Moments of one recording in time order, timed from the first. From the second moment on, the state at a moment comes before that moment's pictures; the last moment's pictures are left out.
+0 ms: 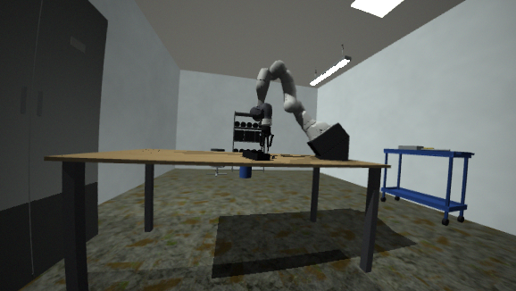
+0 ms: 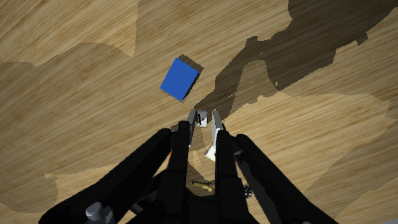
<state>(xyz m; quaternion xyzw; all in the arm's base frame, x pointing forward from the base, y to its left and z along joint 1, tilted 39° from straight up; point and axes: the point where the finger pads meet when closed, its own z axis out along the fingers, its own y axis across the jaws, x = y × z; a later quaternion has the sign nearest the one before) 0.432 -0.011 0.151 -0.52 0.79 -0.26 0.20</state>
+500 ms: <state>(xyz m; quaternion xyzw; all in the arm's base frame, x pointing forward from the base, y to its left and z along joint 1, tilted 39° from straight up) 0.436 -0.012 0.150 -0.52 0.79 -0.26 0.20</state>
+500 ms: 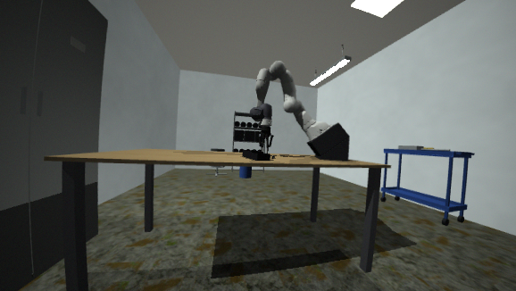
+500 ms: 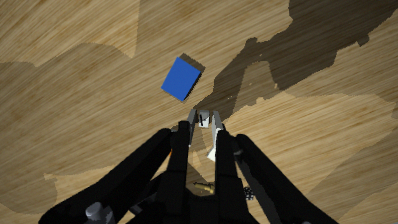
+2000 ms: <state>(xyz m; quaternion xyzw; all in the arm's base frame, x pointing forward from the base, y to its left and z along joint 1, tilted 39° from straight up) 0.429 -0.009 0.176 -0.52 0.78 -0.27 0.21</state>
